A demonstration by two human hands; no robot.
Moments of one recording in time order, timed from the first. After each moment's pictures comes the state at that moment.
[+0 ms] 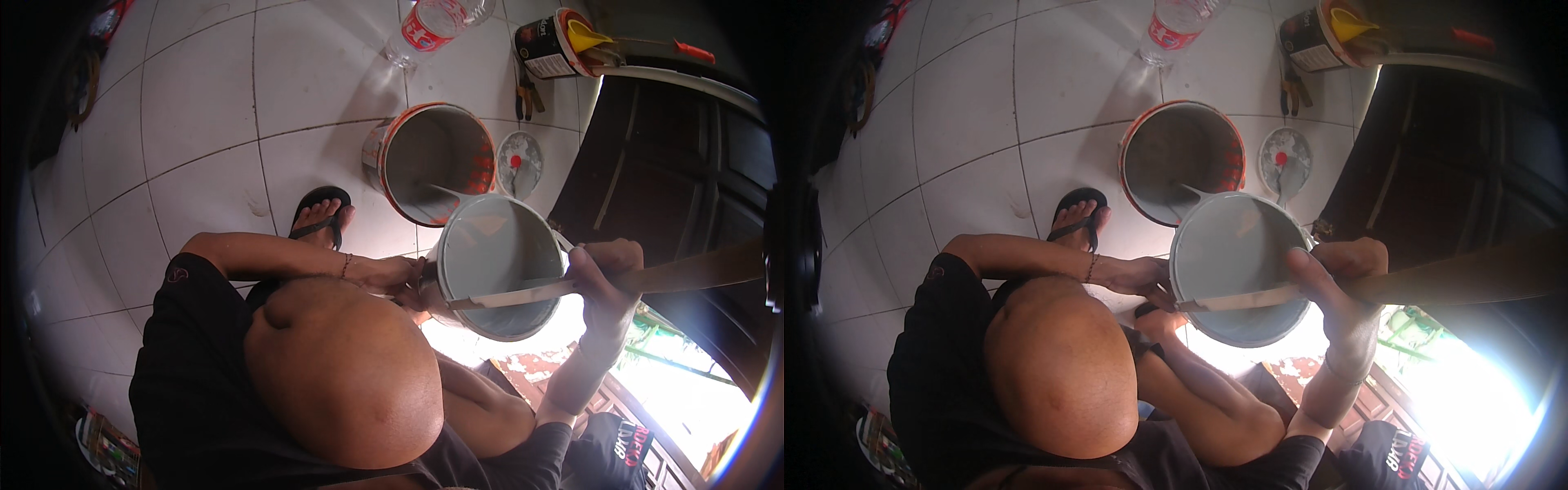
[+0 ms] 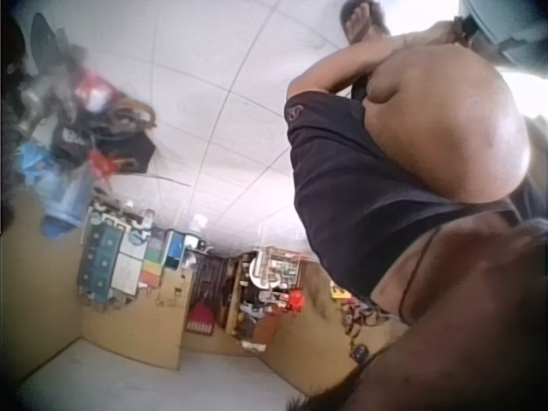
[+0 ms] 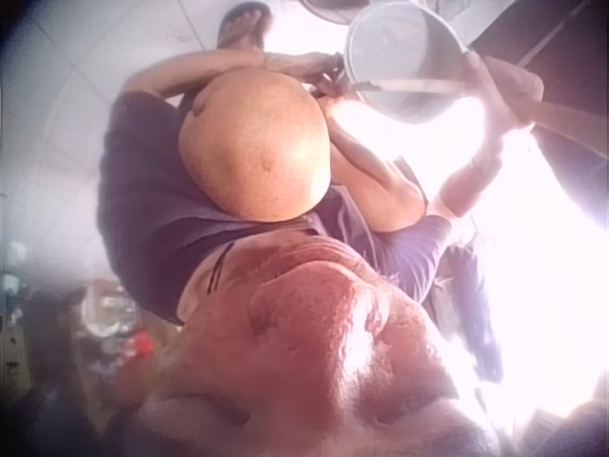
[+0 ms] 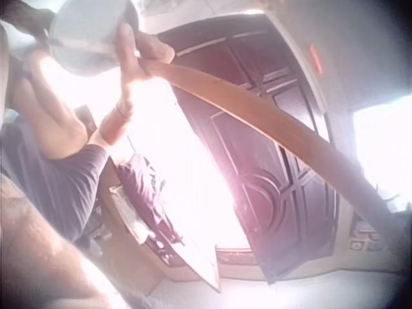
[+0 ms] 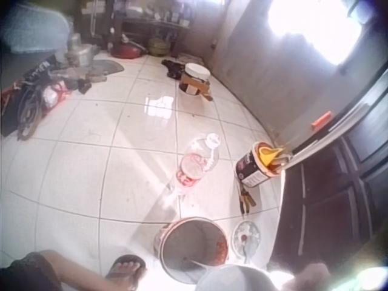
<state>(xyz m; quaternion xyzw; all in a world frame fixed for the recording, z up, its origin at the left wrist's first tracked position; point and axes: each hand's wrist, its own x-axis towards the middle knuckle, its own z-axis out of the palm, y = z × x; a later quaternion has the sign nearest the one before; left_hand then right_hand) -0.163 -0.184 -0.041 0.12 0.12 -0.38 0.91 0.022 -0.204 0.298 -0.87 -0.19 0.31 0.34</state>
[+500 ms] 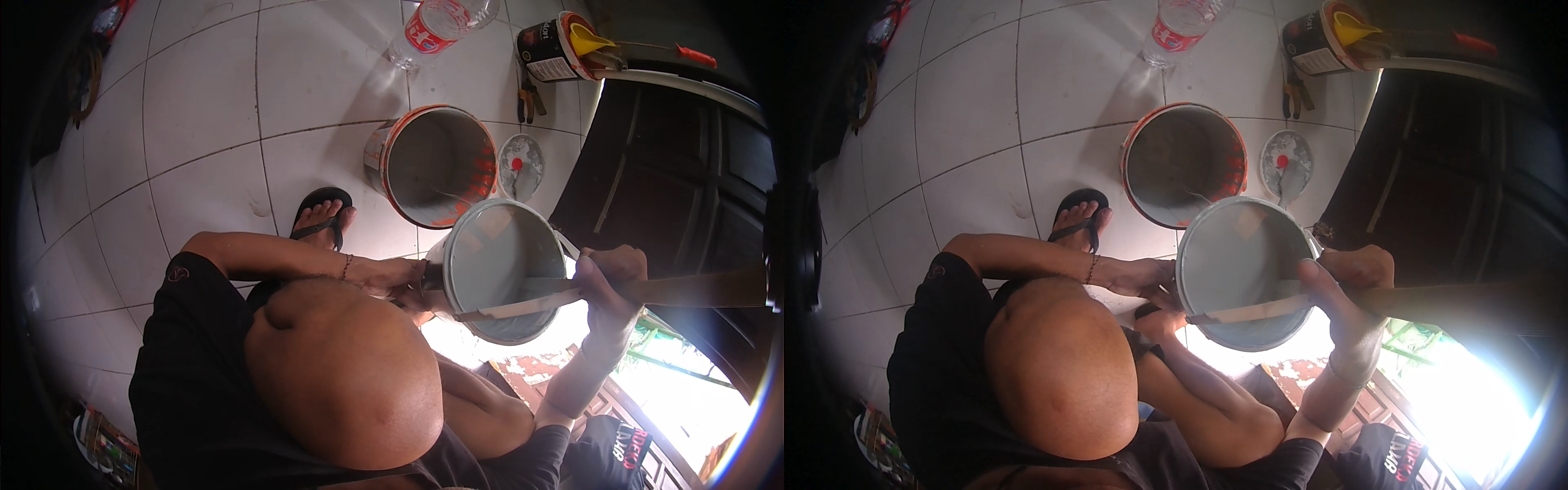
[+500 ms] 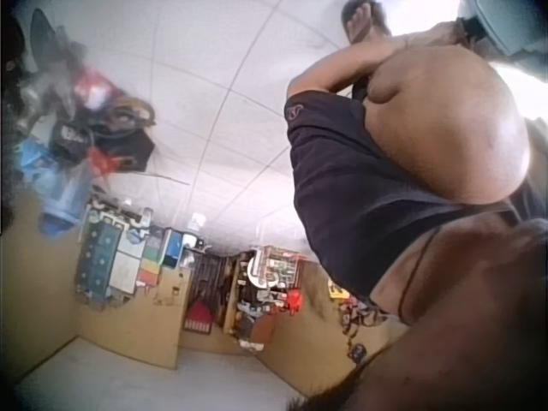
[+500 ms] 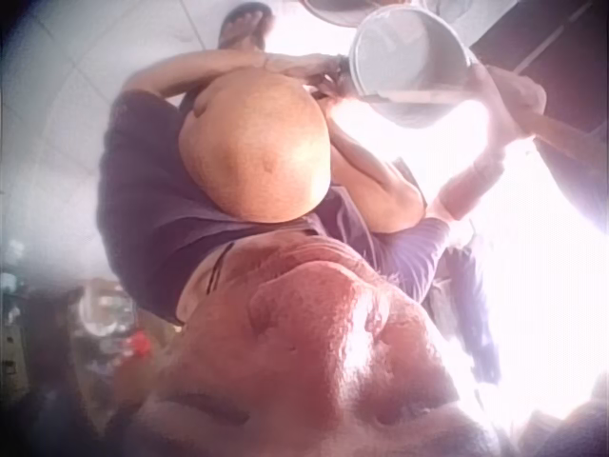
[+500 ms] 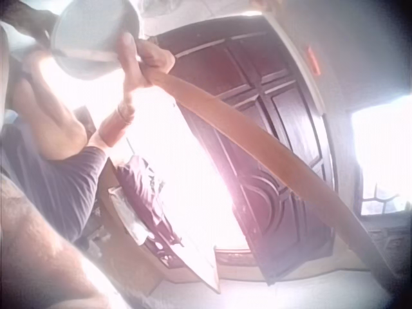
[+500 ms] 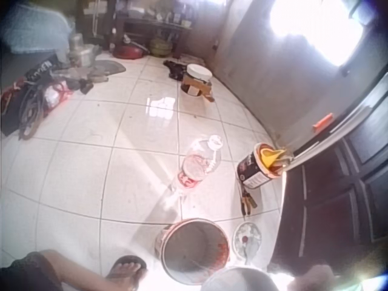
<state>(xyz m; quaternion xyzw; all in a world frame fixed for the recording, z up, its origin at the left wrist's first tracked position) -0.162 -0.181 -0.031 0.09 0.11 -0.35 0.92 0.026 -0.211 0.292 -0.81 -0.28 0.30 0.43</state>
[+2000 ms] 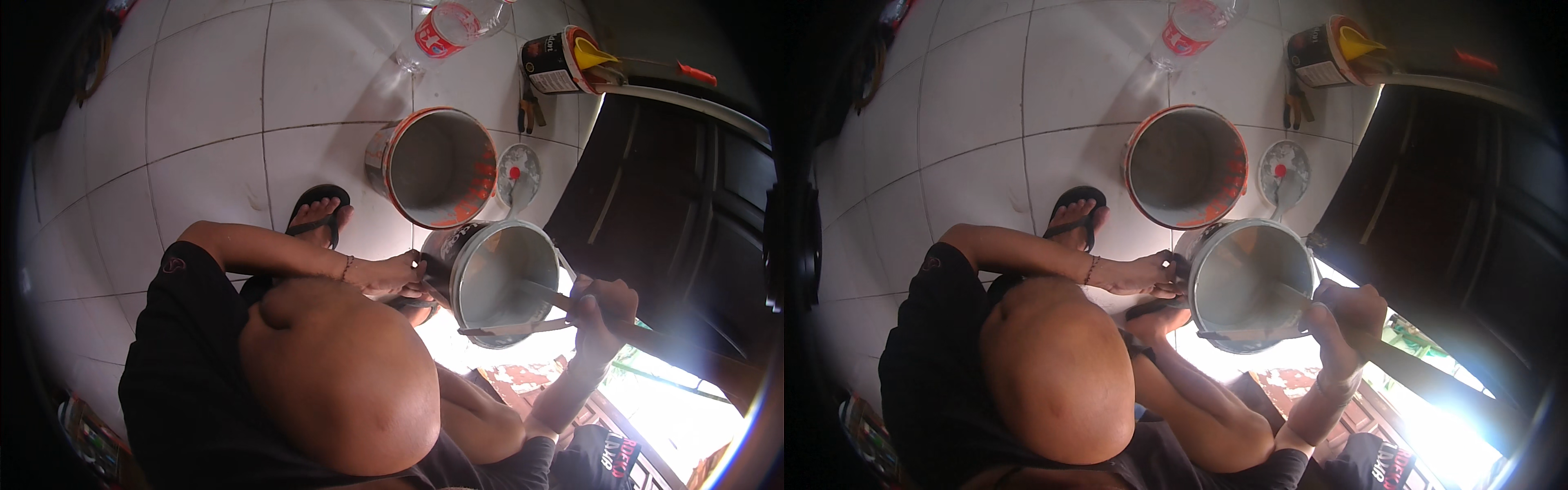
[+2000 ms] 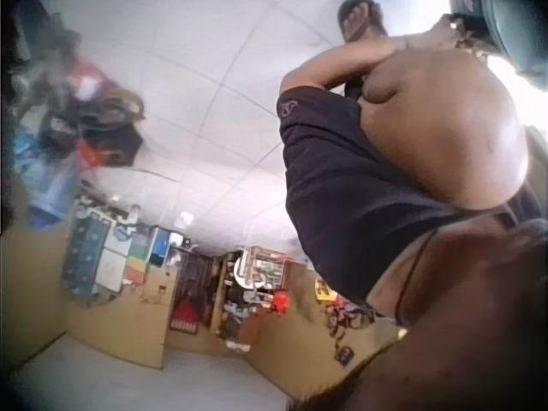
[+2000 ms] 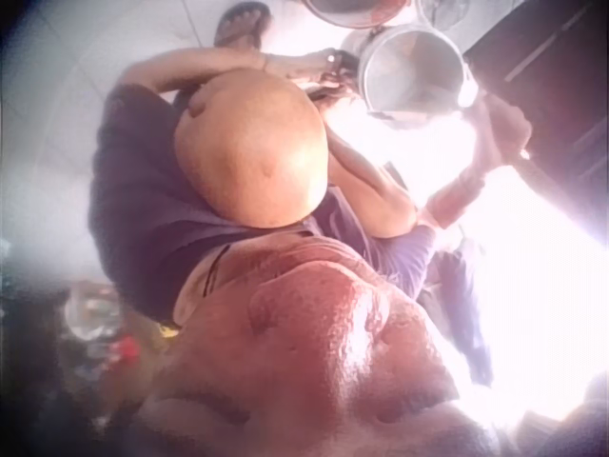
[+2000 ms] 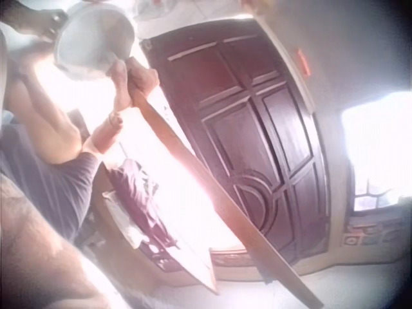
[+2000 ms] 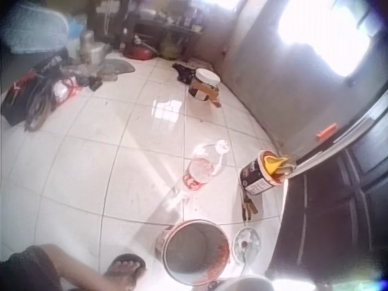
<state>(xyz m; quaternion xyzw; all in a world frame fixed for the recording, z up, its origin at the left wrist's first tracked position) -0.158 -0.180 -0.018 0.10 0.21 -0.26 0.94 0.035 -0.251 0.282 -0.69 -0.42 0.33 0.49</state>
